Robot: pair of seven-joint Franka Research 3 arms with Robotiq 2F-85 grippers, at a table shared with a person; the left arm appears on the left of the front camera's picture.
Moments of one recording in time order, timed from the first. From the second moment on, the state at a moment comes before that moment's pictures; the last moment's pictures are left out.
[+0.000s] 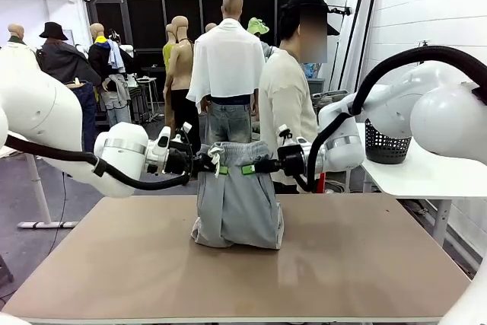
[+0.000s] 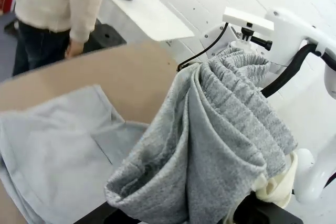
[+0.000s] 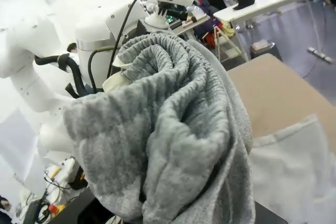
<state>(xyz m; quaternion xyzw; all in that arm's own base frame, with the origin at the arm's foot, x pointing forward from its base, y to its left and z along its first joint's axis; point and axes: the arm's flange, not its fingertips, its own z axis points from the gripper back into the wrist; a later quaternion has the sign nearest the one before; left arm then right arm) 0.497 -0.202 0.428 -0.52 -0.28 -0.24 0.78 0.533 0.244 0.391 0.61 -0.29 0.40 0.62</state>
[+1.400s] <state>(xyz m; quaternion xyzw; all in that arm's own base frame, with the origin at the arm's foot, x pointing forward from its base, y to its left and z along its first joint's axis) 0.532 -0.214 0.363 -0.54 -0.20 -0.19 0.80 0.535 0.236 0.332 0.60 -0.26 0.32 0.69</state>
